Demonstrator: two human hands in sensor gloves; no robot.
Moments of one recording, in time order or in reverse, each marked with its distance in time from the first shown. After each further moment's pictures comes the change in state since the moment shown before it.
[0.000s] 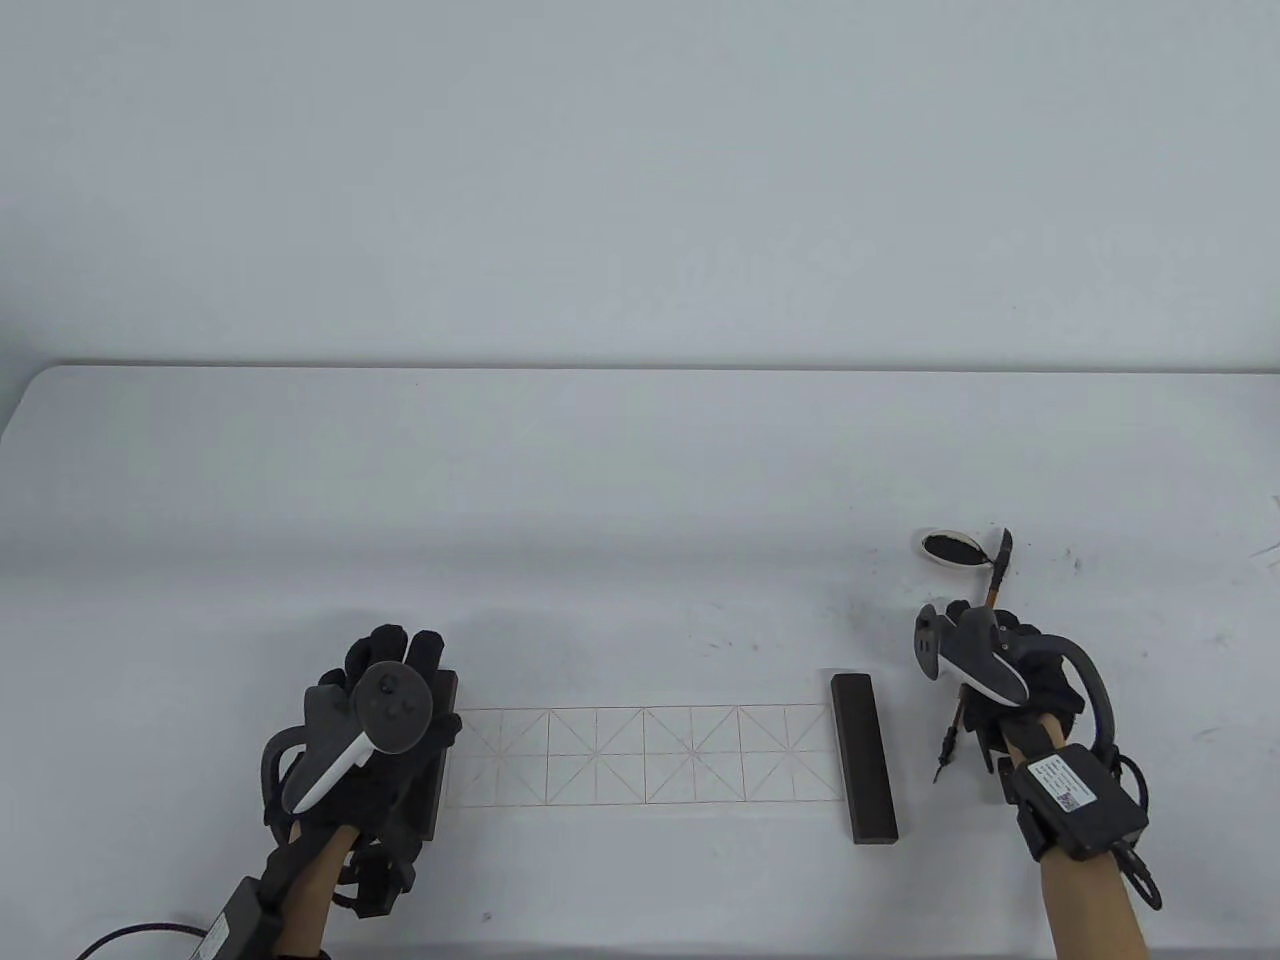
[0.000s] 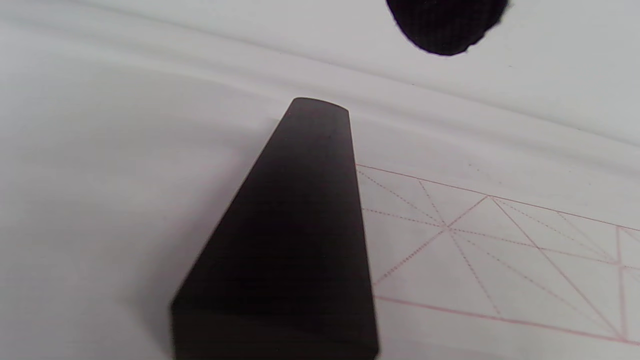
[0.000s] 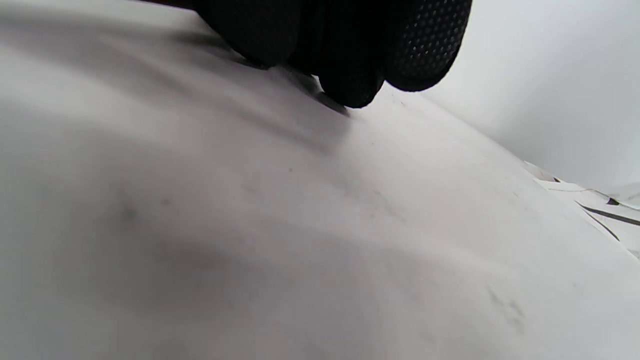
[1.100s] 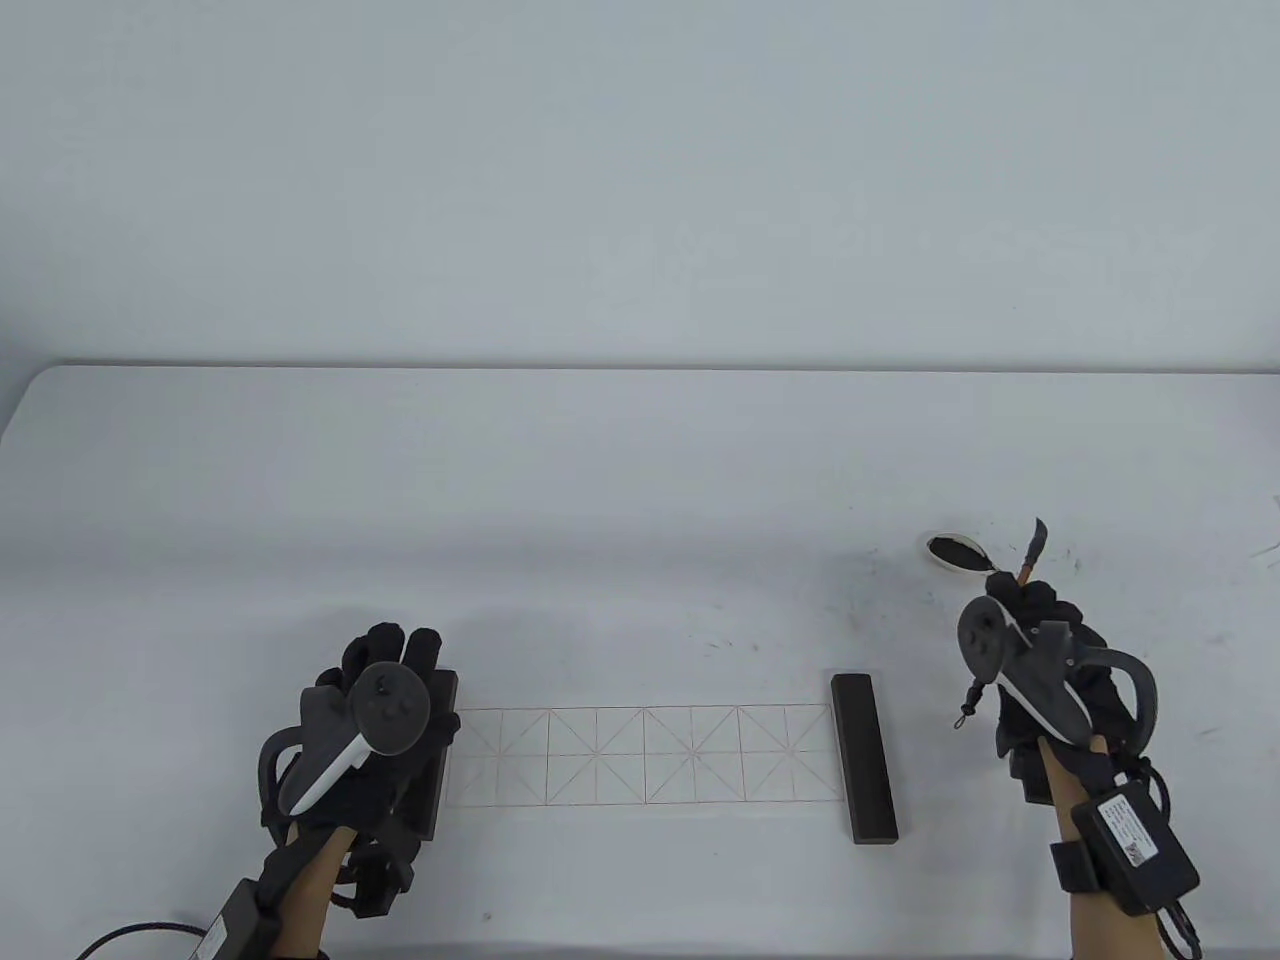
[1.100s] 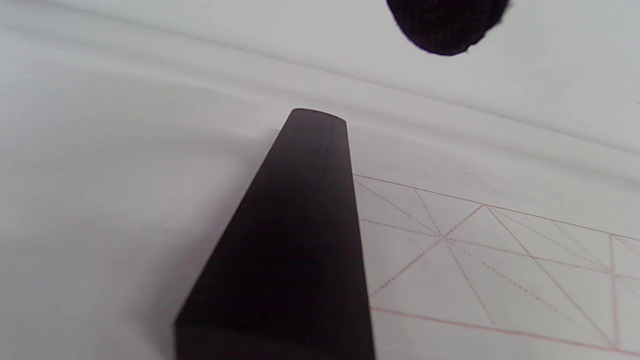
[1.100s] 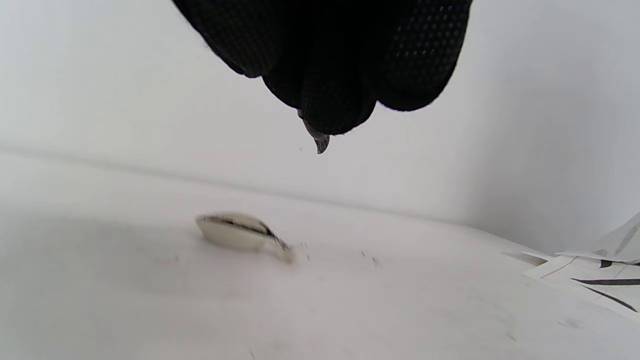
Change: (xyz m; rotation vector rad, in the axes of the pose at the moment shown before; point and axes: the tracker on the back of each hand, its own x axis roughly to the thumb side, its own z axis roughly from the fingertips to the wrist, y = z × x) left_hand -0.001 0.003 0.001 0.015 -0.006 0.002; right_hand -0.058 -0.062 0.051 -0.409 0.130 -0.402
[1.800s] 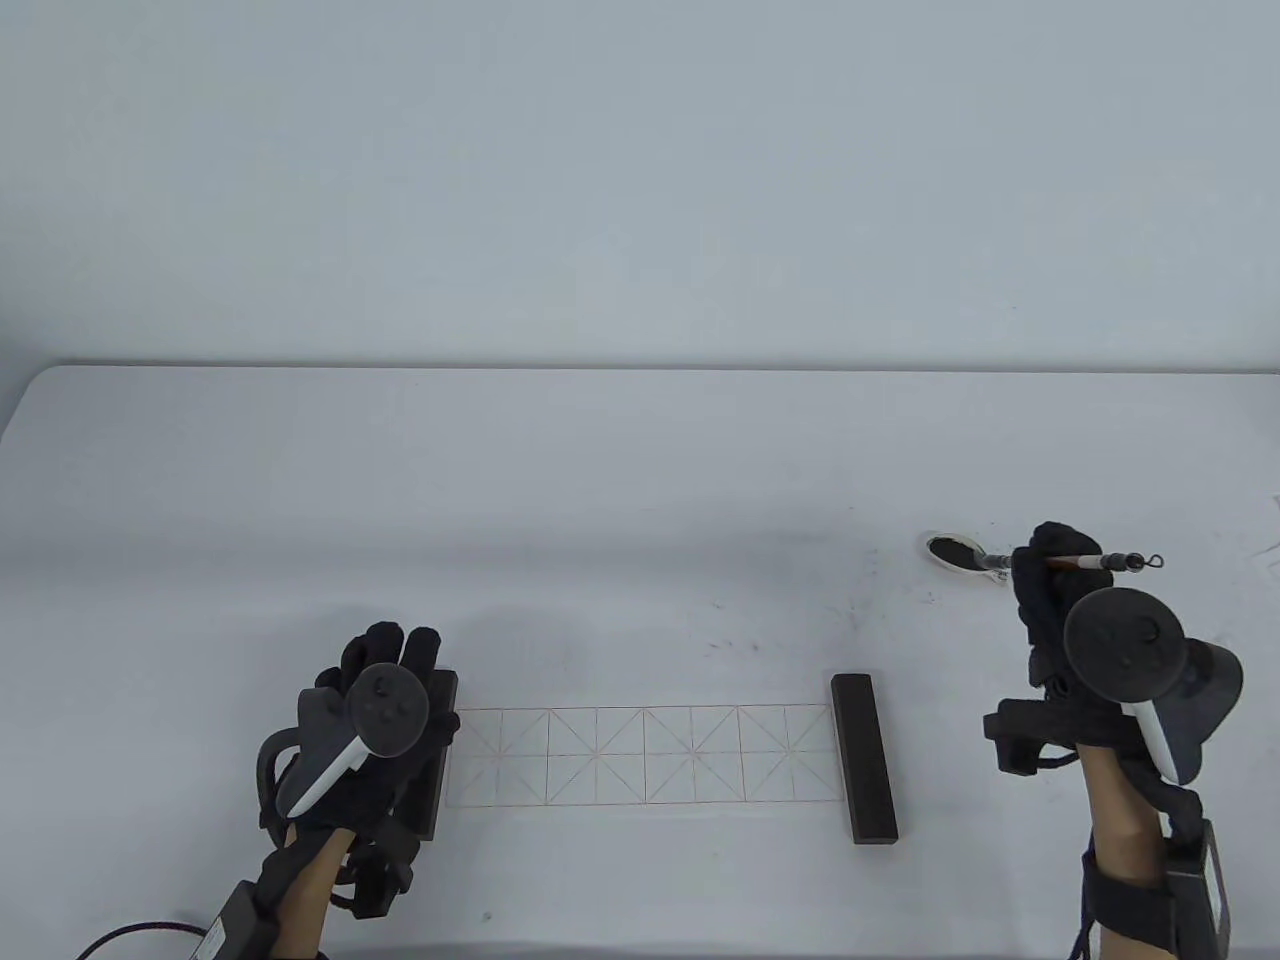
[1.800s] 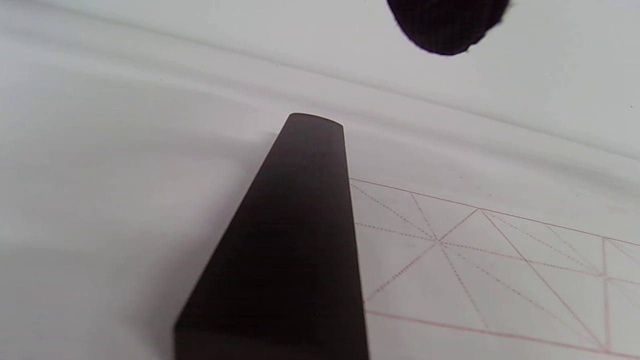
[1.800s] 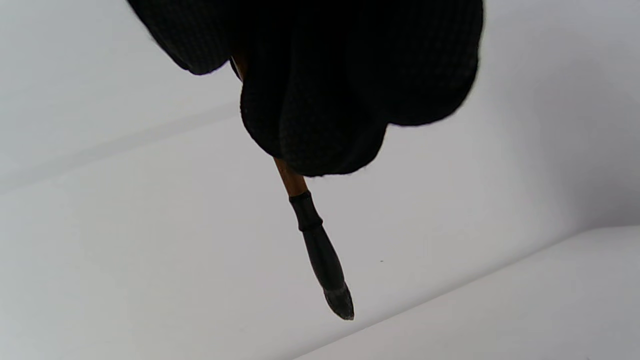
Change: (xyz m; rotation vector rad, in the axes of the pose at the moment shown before) left_hand -0.002 -0.001 -0.001 0.006 -0.006 0.003; right_hand -0.020 -0.101 0.026 -0.235 0.008 -0.530
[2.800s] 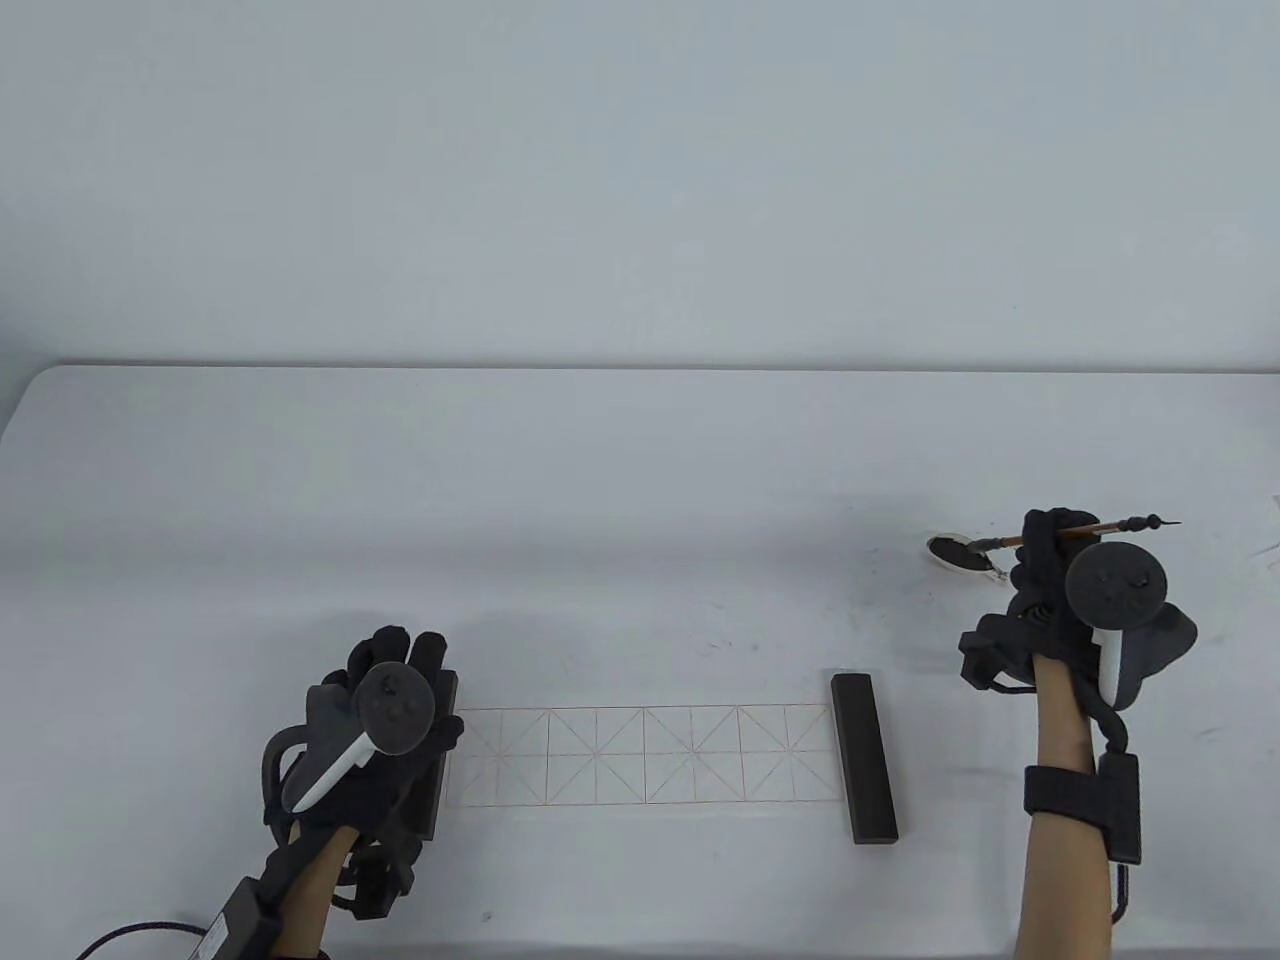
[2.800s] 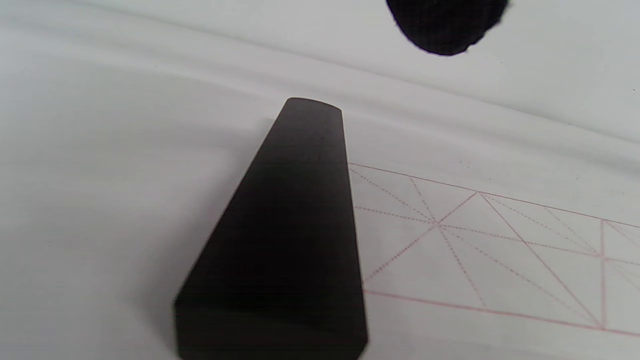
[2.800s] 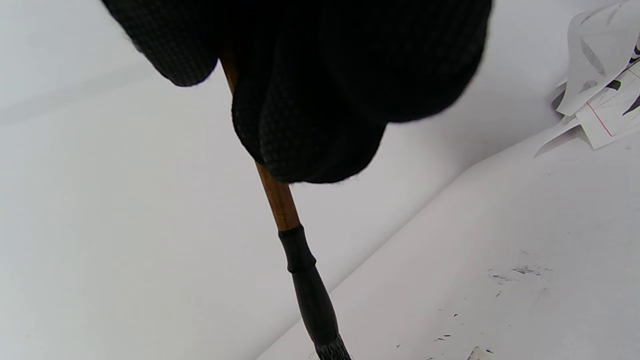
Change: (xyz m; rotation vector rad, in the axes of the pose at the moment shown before) left_hand 0.002 -0.005 -0.004 -0.038 -0.005 -0.013; right_hand -0.072 0.099 -0.046 -0.072 0.365 -0.134
